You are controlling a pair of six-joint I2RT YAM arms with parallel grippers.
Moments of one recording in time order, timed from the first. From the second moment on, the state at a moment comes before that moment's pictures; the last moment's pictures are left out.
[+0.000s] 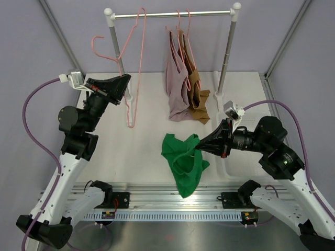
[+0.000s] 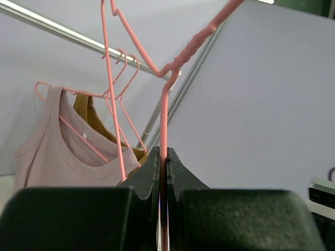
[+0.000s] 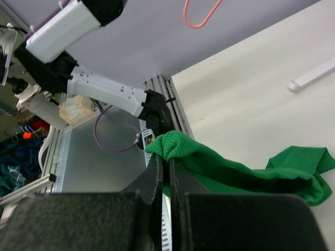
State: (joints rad) left arm -0.31 0.85 0.99 0.37 0.25 -0.72; right arm 0.63 0.73 1.04 -0.34 -0.73 0.39
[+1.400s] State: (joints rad) left arm -0.24 1.90 2.30 -0.61 0.06 -0.44; right arm 0.67 0.90 0.86 -0.50 -0.36 0.43
